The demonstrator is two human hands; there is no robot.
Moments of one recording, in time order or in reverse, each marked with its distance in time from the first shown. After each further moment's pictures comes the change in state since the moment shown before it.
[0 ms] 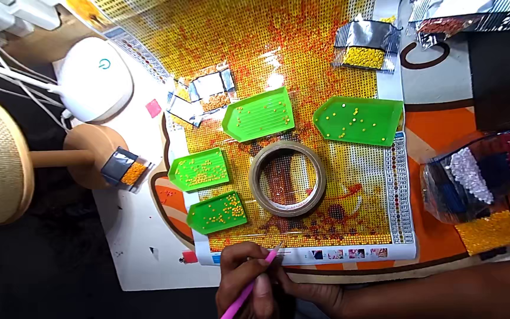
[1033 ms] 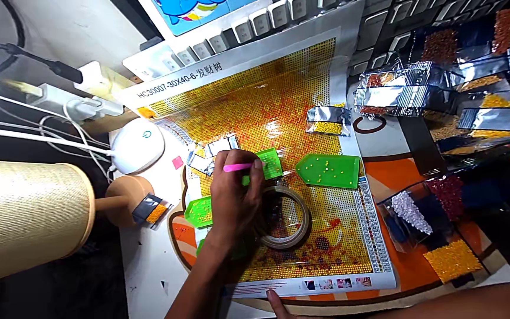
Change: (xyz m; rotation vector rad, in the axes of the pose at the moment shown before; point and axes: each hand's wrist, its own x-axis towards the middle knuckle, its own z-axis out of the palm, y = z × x) left_hand 0.186 -0.005 0.078 0.496 -0.268 0.201; right_hand -0.017 0.070 0.029 -0.624 0.431 0.034
